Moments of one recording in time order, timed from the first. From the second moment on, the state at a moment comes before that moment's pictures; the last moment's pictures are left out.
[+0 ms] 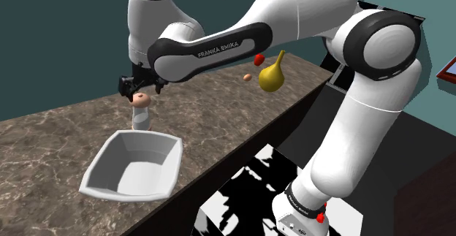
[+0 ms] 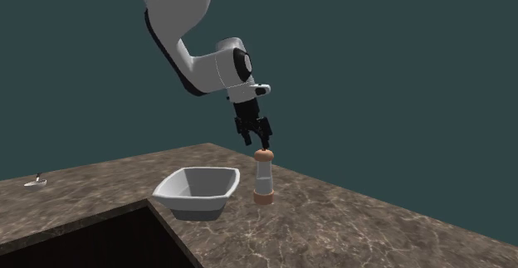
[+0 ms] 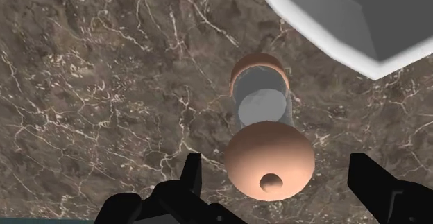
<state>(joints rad) 0.00 0.17 0.50 -1.92 -0.36 2.24 0.75</state>
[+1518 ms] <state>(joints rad) 0.02 0.26 0.47 -1.91 -0.44 2.31 0.80</state>
